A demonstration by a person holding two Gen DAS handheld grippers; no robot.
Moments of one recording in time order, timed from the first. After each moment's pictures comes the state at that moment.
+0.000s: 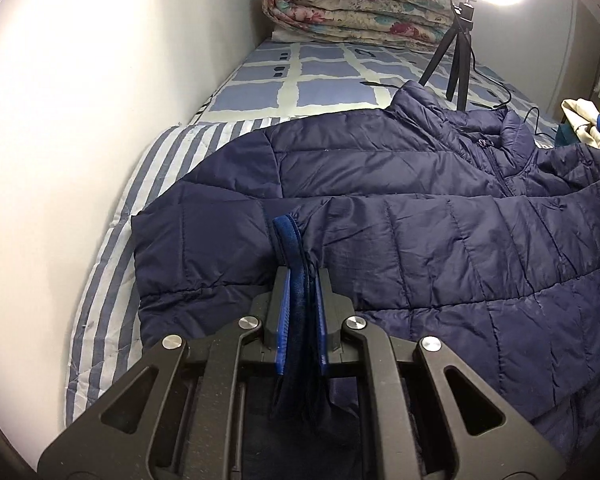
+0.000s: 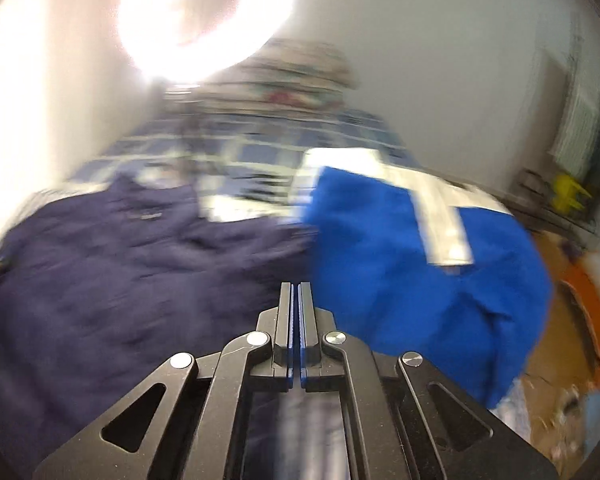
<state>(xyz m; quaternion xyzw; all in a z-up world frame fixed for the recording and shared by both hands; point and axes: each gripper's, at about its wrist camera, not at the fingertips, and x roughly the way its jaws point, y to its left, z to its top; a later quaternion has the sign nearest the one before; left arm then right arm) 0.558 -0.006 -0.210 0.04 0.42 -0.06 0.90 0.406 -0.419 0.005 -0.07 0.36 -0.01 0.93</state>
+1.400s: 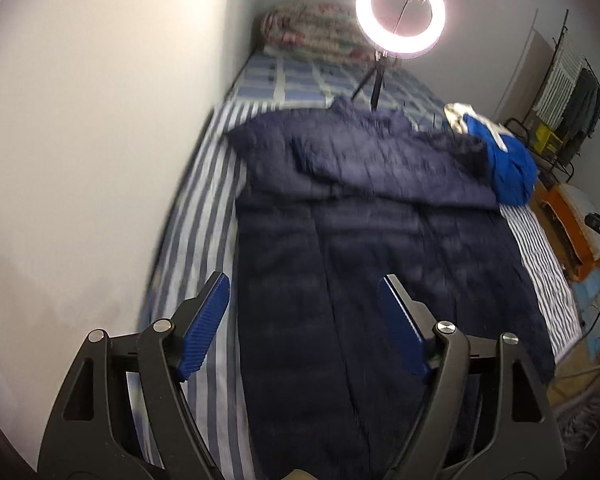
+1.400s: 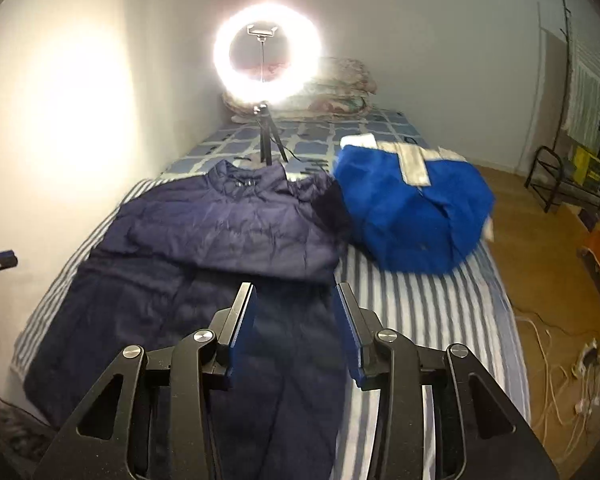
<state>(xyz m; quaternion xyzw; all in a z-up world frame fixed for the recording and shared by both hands) 0.241 0.098 -0.076 -0.03 0.44 -0.13 0.89 0.155 -0.438 0.075 0.03 0.37 0.04 0.93</state>
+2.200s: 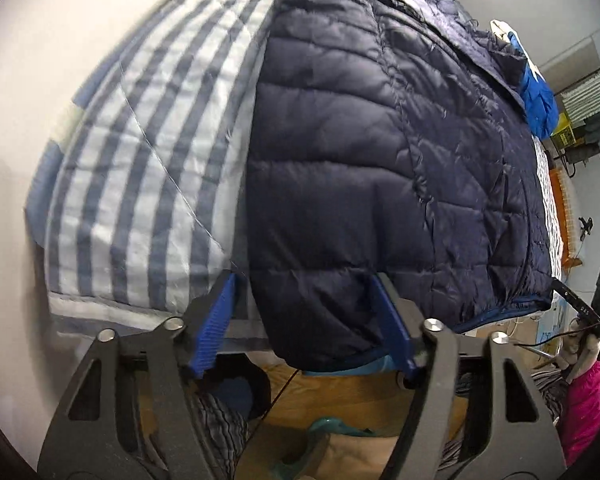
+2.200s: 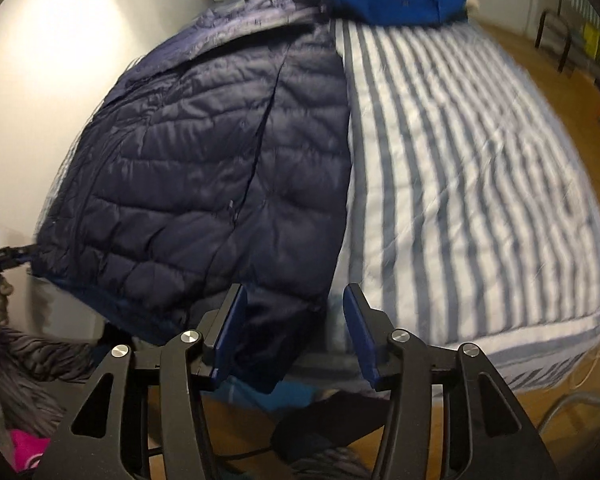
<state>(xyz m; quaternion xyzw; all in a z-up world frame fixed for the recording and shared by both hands) 0.140 0.129 -0.218 -0.12 0.62 -0.12 0.77 0.025 -0.457 -0.081 0.13 0.56 0.08 0.81</state>
